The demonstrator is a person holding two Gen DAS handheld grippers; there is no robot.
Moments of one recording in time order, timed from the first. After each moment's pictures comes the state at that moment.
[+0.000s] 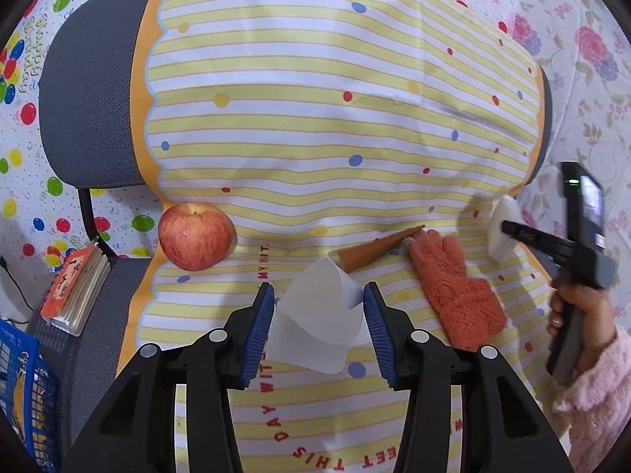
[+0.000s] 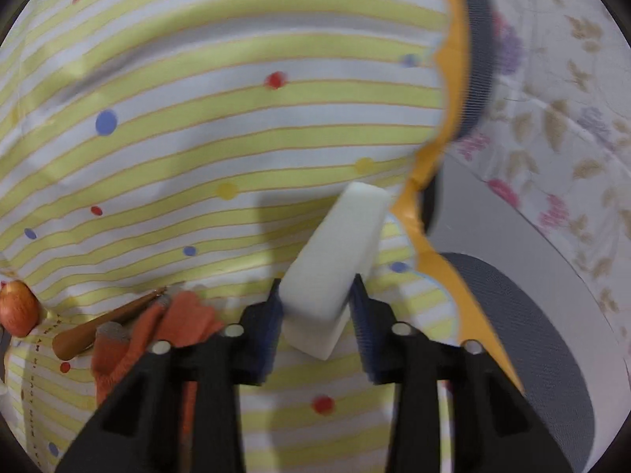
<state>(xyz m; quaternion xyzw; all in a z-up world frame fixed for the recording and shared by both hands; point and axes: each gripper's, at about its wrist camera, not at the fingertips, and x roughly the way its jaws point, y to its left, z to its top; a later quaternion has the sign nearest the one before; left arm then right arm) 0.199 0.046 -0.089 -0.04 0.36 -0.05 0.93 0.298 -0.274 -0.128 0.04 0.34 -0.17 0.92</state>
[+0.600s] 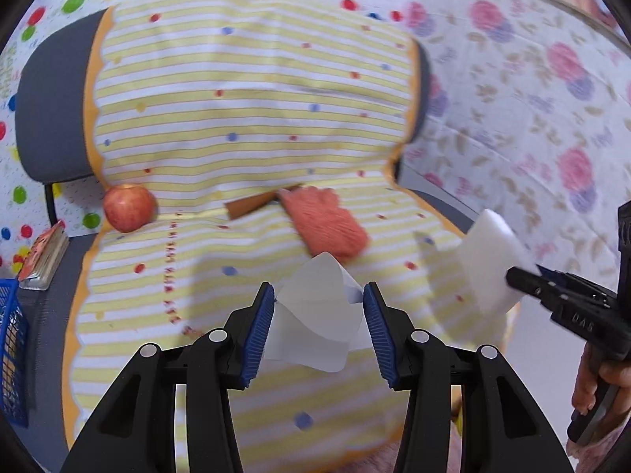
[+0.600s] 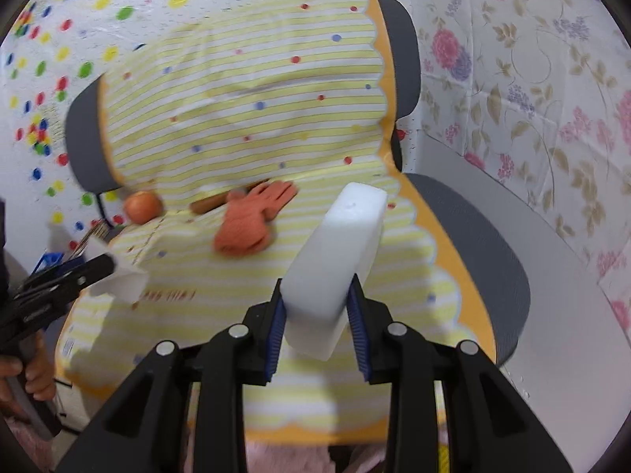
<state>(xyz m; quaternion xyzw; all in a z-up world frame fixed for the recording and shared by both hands) 0.073 -0.022 -0.080 -0.02 0.34 -0.18 0.92 0.033 -0.232 -0.103 0.04 0.33 -0.04 0.94</state>
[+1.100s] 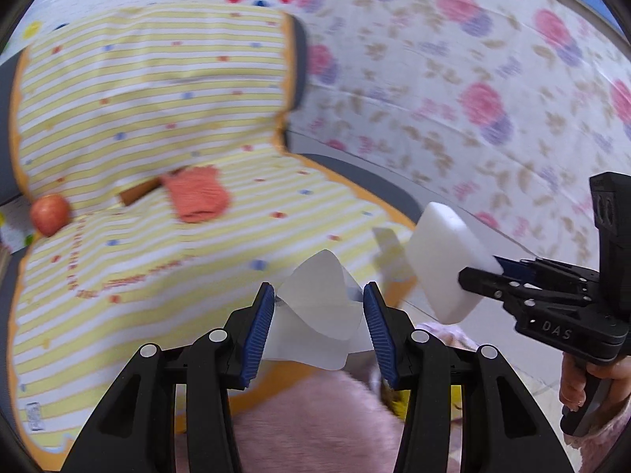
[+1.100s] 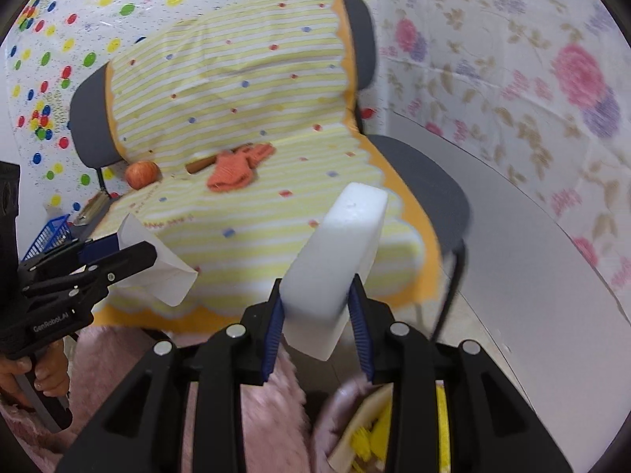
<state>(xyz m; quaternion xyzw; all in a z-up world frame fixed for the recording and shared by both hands) -0.012 -0.112 -0.097 0.03 0.33 -0.32 0.89 -0.073 -0.245 -0.121 0.05 0.35 -0.10 0.93</state>
